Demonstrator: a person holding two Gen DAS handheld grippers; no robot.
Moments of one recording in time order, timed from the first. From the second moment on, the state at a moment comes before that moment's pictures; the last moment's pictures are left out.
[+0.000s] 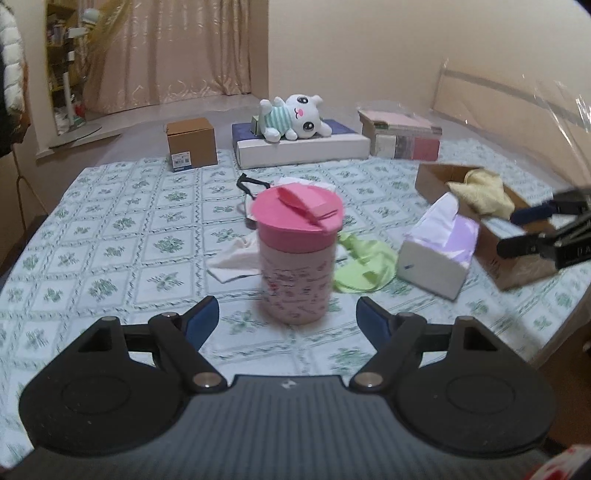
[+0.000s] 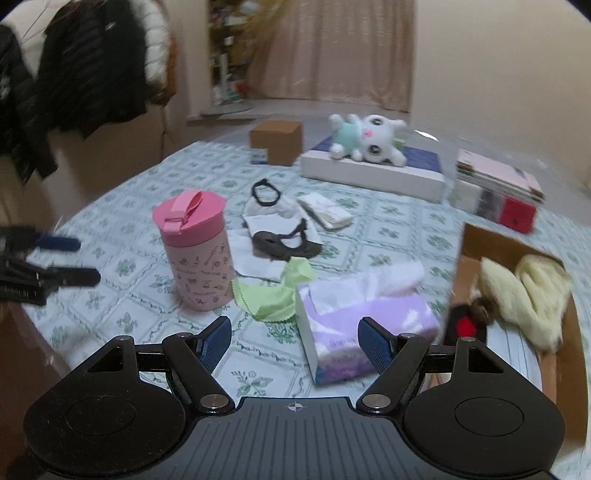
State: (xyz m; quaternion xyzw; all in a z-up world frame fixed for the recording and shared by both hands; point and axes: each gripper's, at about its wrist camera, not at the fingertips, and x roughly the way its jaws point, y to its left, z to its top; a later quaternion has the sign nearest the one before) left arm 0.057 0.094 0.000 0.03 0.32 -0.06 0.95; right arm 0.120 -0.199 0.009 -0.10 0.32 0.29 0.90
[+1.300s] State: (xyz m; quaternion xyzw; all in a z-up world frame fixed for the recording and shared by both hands) left arm 0.232 0.194 -0.078 0.16 0.38 -0.23 0.88; right arm 0.316 -0.055 -0.113 -0.37 0.50 0.44 0.65
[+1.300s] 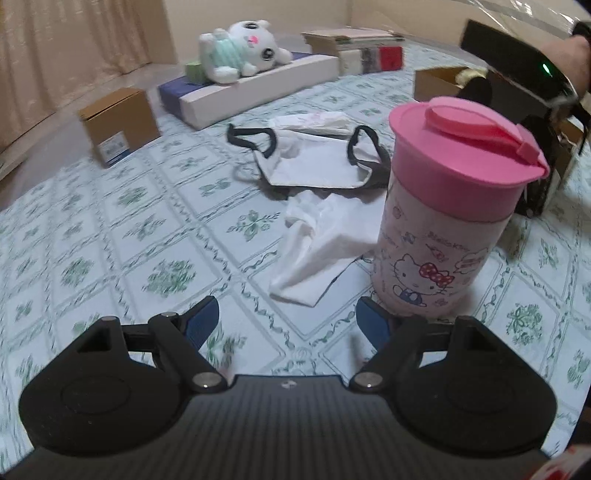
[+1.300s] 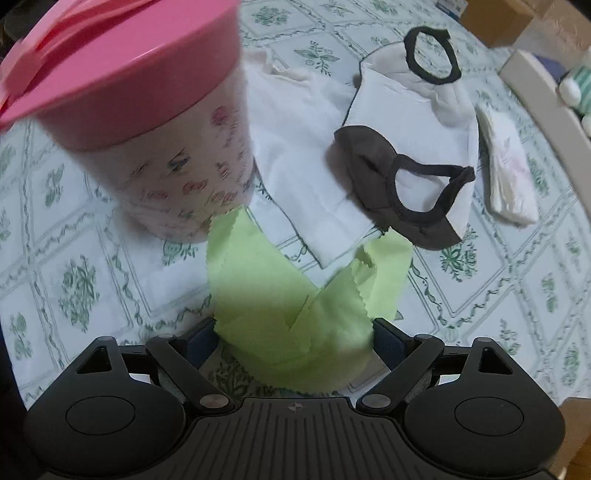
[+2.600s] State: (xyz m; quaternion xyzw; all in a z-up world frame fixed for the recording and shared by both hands) left arm 0.276 0.182 -0.083 0.18 0.38 -0.25 0.87; right arm 0.299 -0.082 -0.059 -0.30 0.42 0.35 0.78
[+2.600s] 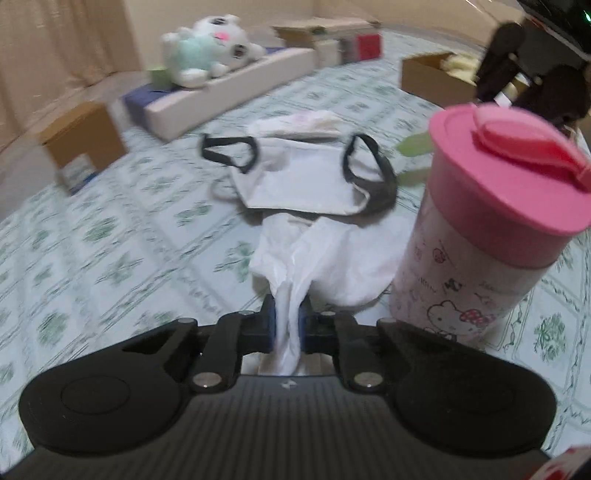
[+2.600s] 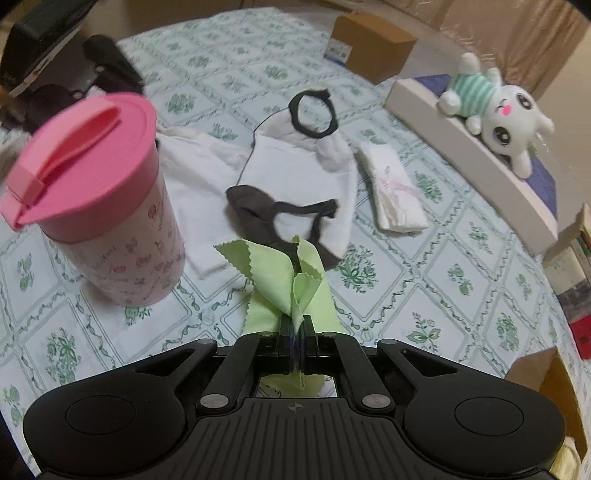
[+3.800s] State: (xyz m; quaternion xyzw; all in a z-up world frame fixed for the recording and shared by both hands) left arm 0.093 0.177 0.021 0.00 0.36 0.01 0.93; right arm 0.158 -0.143 0.001 -0.10 0.37 0.30 0.87
